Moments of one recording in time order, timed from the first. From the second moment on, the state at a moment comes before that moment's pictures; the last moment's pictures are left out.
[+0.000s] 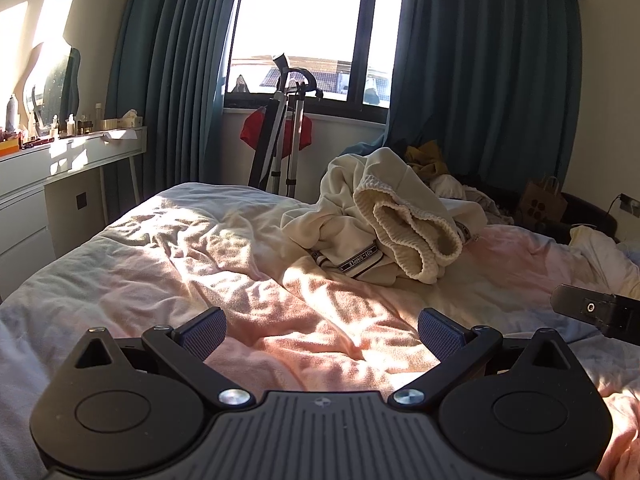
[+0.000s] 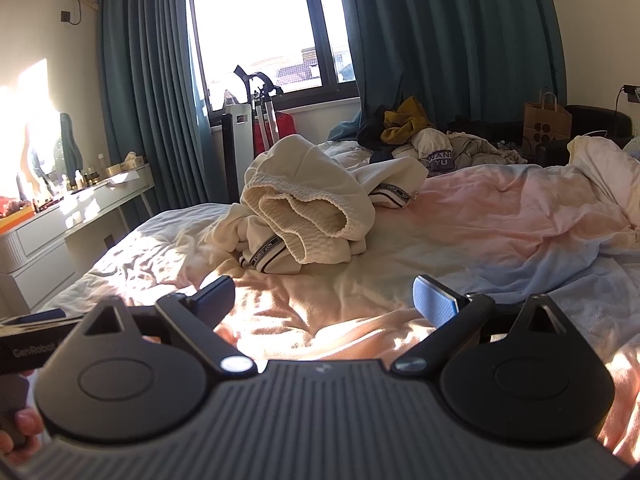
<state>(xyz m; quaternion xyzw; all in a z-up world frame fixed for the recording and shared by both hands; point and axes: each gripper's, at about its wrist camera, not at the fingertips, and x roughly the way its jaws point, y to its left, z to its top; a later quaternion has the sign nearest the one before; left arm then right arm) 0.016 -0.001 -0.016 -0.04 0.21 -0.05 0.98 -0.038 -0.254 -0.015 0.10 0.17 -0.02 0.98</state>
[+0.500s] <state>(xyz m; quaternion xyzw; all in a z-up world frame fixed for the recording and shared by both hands) 0.177 -0.087 -0.058 -0.06 0.26 -0.14 0.95 -0.007 -0.295 -0.042 0.17 0.18 -0.06 0.97</state>
